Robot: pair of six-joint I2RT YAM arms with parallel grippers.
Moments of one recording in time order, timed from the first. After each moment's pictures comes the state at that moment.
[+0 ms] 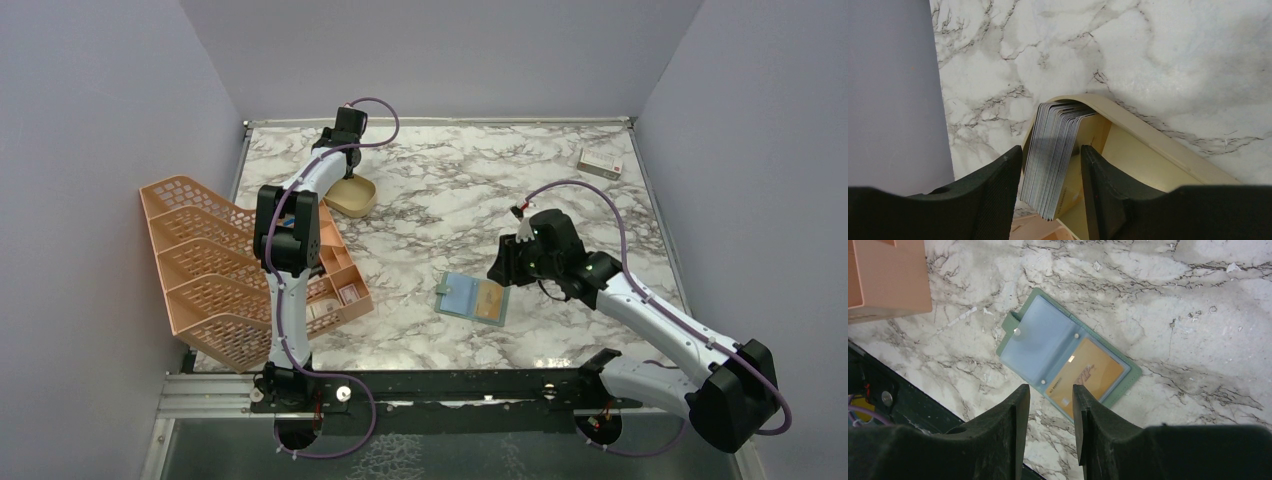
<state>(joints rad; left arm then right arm) -0.18 2.22 1.80 -0.45 -0.52 0.23 0.58 1.07 0.73 -0.41 -0.15 0.37</state>
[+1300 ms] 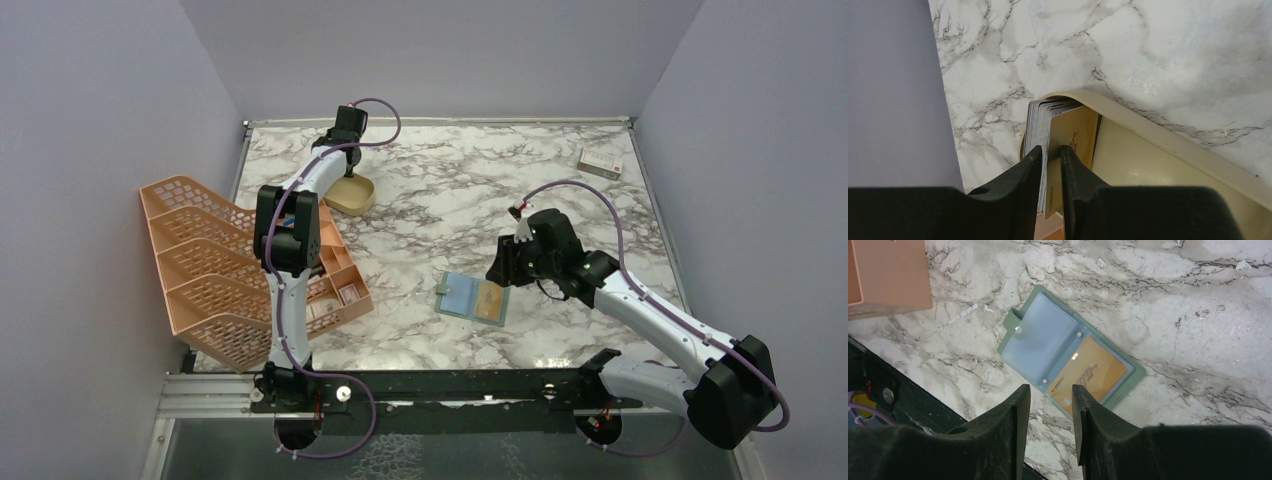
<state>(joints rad) -0.18 2.22 1.82 -0.47 -0.51 0.28 0.58 1.09 0.73 -0.41 -0.17 0.37</state>
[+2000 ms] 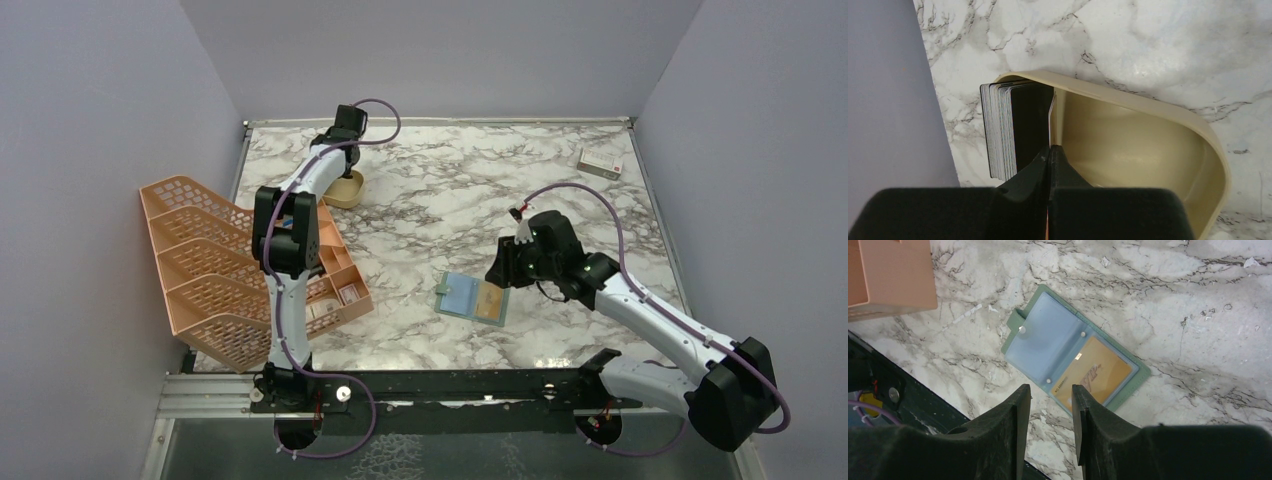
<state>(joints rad) -0.19 2.20 1.82 -0.55 -0.47 0.25 0.58 1.08 0.72 -0.39 -0.18 0.39</state>
